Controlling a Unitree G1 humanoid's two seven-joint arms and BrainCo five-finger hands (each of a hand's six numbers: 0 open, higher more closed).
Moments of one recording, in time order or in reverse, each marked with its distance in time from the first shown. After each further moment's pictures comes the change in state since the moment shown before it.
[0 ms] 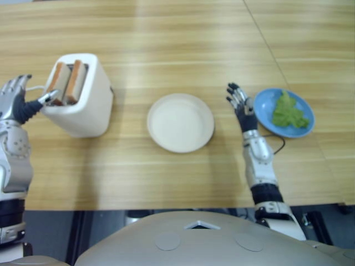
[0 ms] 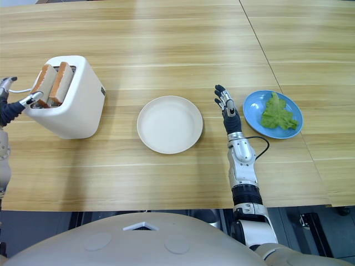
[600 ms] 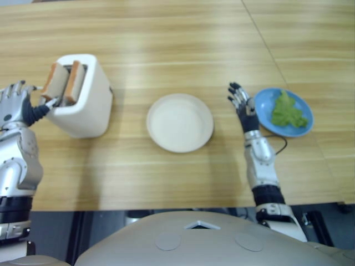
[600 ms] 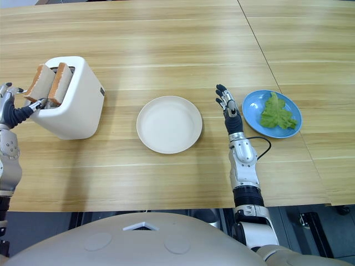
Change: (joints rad) left arm -0.024 -0.011 -0.081 0.000 0.135 0.083 0.084; right arm 0.016 -0.007 0.000 -0.035 0.000 0.005 -0.002
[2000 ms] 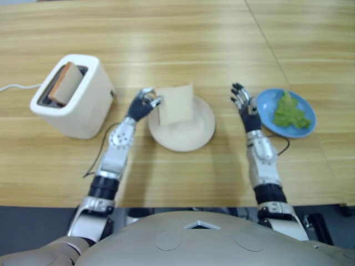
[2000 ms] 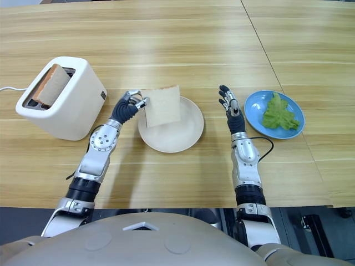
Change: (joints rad) left arm -0.261 -0.598 -0.356 0.286 -0.598 -0.376 -0.134; right arm -0.015 -0.017 -0.017 0.036 -0.003 0.010 -0.009
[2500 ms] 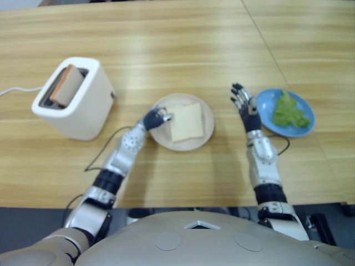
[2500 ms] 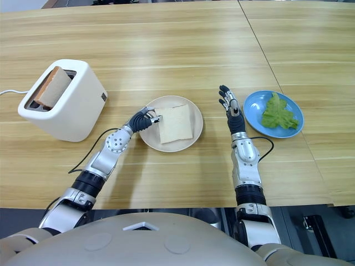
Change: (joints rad) left arm -0.043 0.074 -0.180 0.115 0.223 0.023 -0.003; right arm 0.001 -0.001 0.001 -0.001 0.000 0.006 -0.001
